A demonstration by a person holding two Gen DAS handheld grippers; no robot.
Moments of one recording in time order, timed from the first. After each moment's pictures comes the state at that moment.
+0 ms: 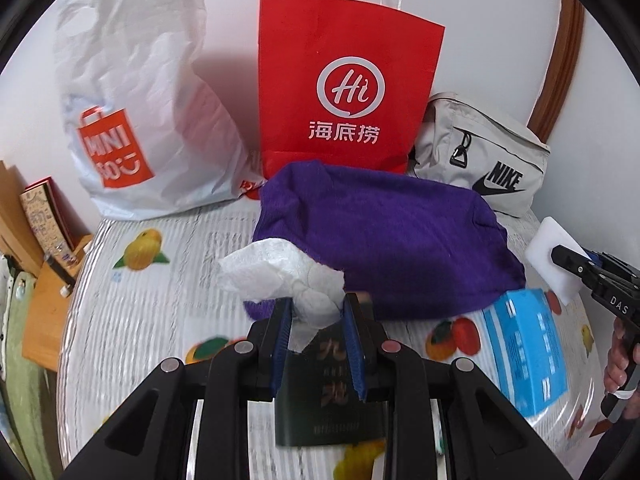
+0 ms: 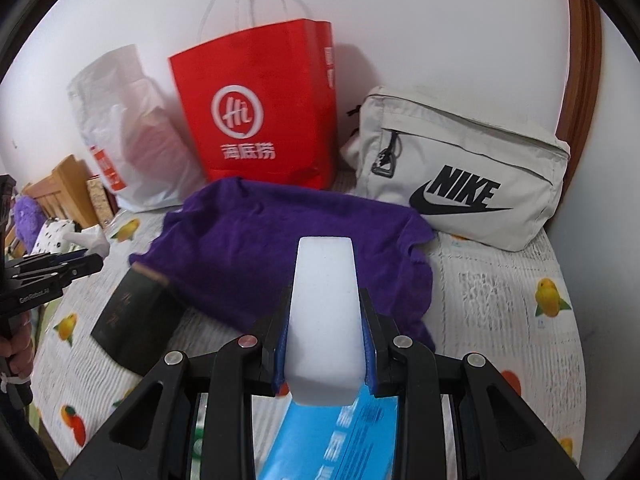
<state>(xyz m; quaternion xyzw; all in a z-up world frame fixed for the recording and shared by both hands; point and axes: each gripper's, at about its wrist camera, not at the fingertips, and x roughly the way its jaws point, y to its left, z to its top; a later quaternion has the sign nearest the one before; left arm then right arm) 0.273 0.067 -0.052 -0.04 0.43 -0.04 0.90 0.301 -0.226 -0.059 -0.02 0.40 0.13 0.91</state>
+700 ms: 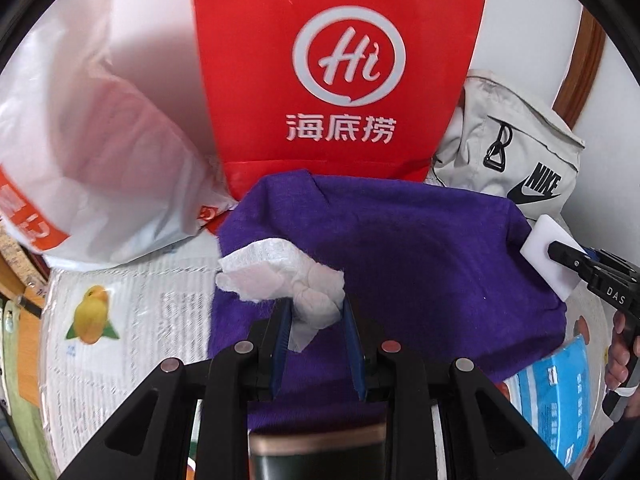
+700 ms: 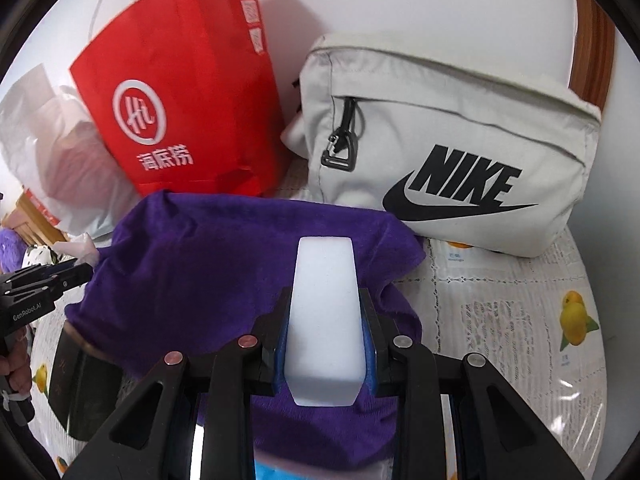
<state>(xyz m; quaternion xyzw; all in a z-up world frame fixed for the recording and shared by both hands) 0.387 0.044 -0.091 -0.01 0.47 -0.06 0.88 0.406 -0.251 -0.116 0.02 0.46 0.10 0.88</state>
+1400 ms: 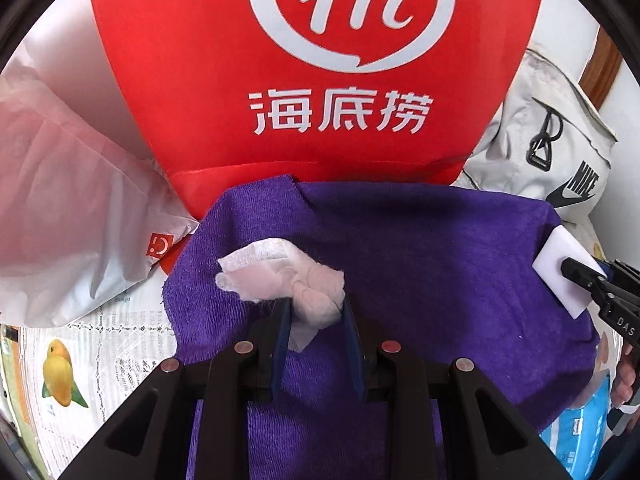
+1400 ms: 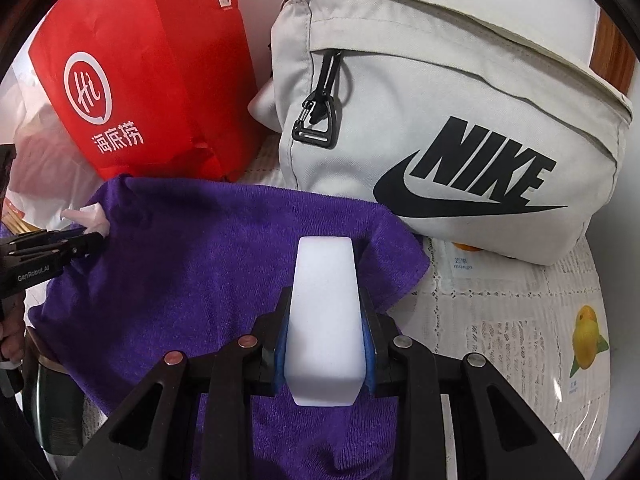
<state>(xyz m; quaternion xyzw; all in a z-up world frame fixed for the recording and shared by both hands) 0.464 0.027 -0.132 0.01 0.52 -0.07 0.85 0.442 -0.249 -0.148 0.00 0.49 0.09 0.87</state>
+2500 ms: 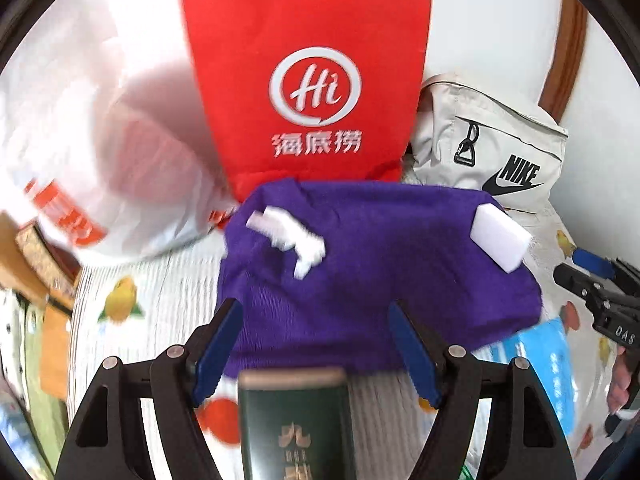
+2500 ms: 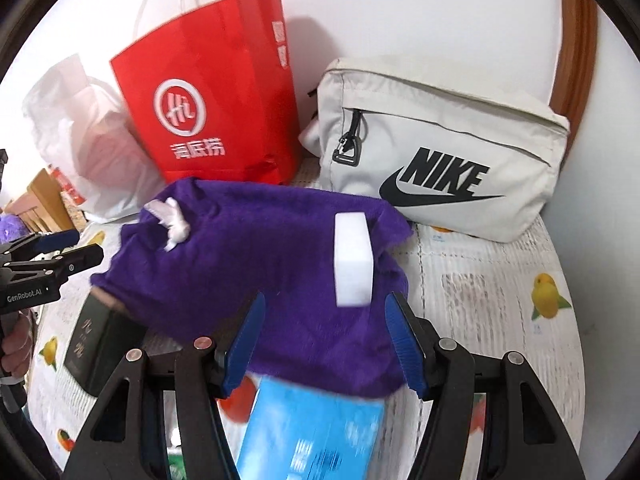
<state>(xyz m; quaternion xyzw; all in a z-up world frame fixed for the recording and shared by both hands) 0.337 0.027 -0.046 0.01 0.47 -0.03 0.88 0.327 -0.247 -0.068 0.00 0.44 0.10 0.89</state>
